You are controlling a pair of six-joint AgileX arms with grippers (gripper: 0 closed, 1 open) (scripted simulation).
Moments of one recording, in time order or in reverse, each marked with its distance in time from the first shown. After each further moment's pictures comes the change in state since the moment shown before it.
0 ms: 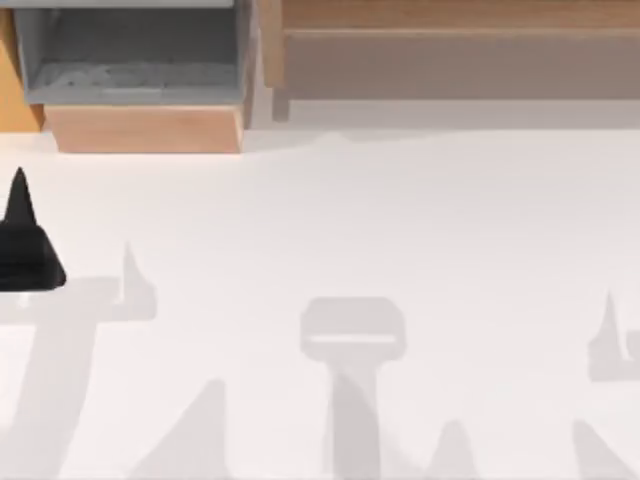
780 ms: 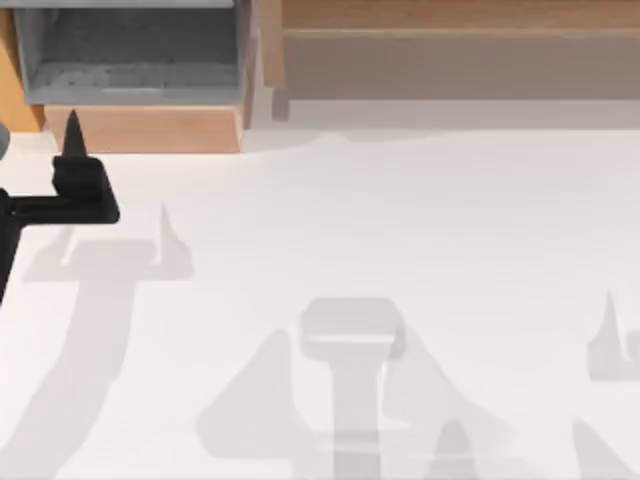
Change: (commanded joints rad) left arm -0.136 0.362 0.118 0.247 -0.125 0.003; right arm 0.000 0.000 0.000 0.000 0.000 0.000
